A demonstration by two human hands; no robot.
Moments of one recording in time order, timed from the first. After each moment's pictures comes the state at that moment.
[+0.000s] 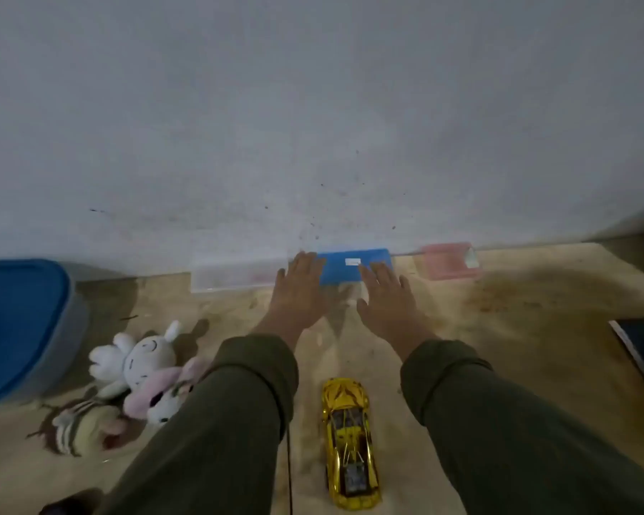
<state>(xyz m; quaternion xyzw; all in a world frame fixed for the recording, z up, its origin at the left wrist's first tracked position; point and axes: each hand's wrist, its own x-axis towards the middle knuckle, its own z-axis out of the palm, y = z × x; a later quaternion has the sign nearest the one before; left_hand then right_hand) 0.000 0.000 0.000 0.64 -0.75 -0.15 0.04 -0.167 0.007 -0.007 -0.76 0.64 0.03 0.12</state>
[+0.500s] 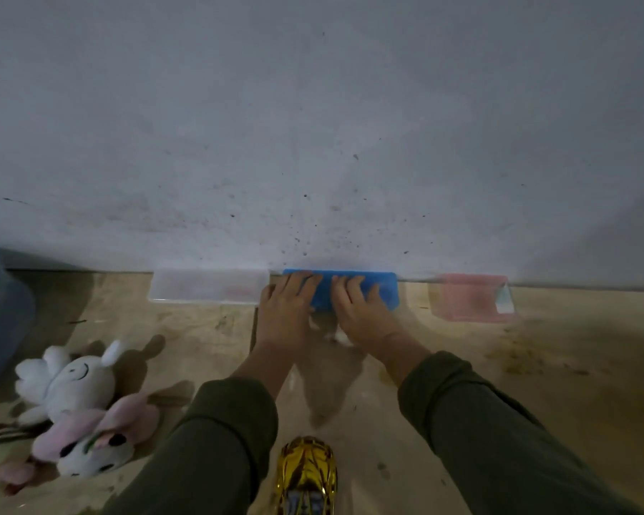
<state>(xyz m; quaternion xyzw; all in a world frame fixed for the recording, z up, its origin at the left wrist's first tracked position) -0.026 -0.042 -0.054 0.71 -0.70 -0.08 0.05 -0.175 -0.080 -0.087 -0.89 0.36 0.04 -0.26</state>
